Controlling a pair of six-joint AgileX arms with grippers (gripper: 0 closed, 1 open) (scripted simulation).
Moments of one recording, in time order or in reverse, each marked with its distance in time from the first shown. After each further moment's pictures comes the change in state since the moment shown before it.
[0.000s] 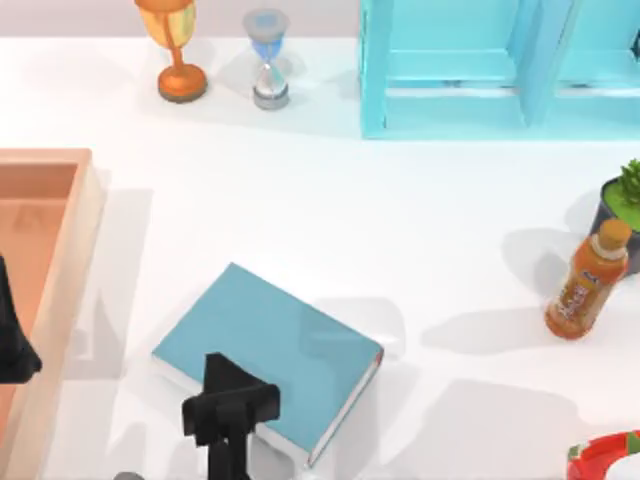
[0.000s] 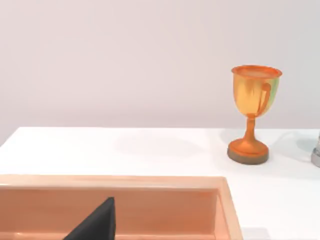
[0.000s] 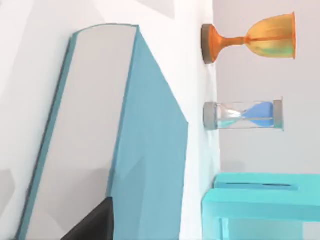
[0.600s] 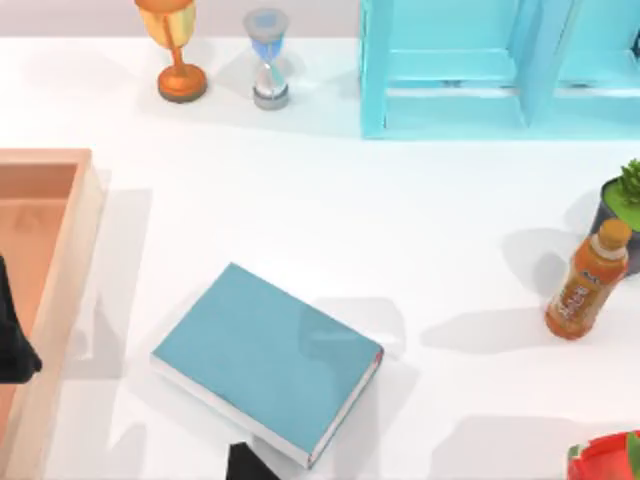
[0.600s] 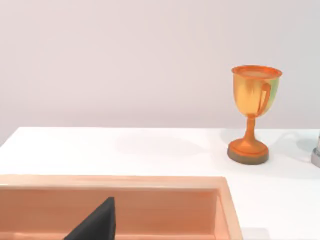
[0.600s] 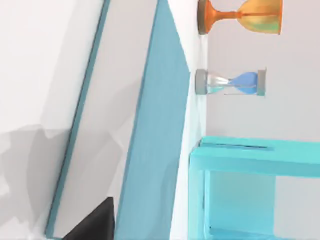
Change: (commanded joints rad) left arm 0.000 0.000 0.000 0.000 0.000 0.000; right arm 0.196 -0.027 0.075 -0.591 0.175 0.436
